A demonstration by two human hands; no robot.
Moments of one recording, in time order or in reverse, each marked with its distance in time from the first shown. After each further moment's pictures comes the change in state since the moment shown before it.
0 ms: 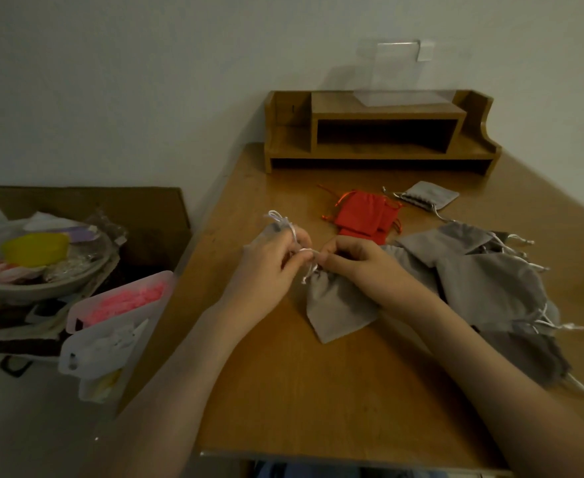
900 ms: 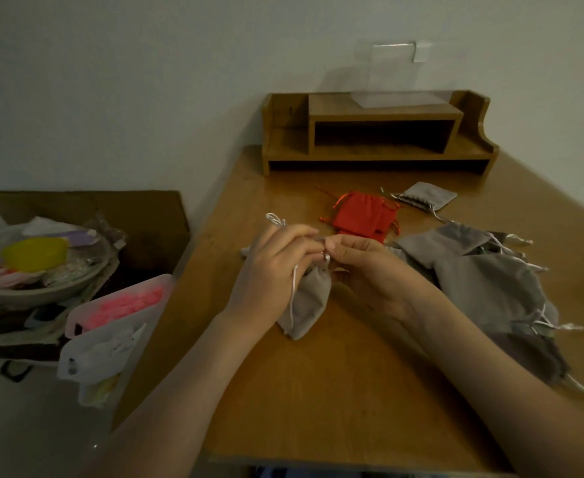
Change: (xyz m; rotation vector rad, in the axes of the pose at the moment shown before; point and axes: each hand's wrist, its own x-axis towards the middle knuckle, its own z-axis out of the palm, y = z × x) left_hand 0.001 -0.004 0.017 0.184 0.273 0.469; right_hand 0.001 0.001 -0.003 0.615 -0.039 0.111
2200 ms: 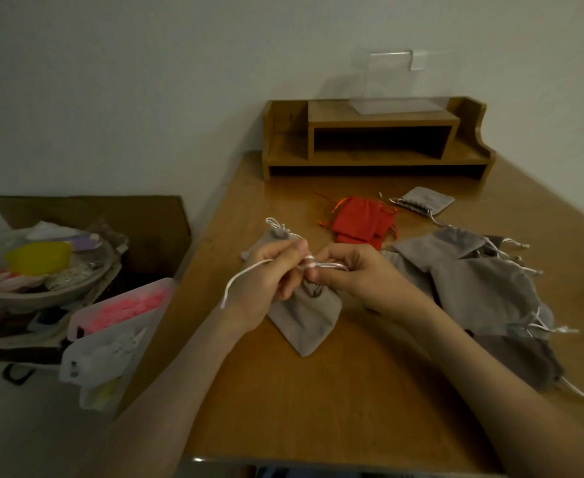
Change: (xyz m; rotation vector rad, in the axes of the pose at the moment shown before) left_hand 0.009 0.013 -0.021 -1.040 -0.221 -0.686; right_hand -0.009 -0.007 0.007 -0.497 -0.117 -0.202
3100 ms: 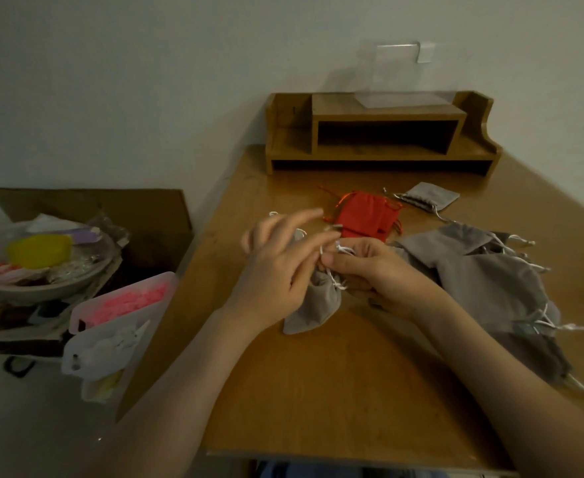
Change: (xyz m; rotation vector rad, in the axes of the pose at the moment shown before) left_hand 0.003 -0.019 -0.004 1.125 0.198 0.581; right_hand 0.000 0.008 -0.009 0.259 -0.046 0.123
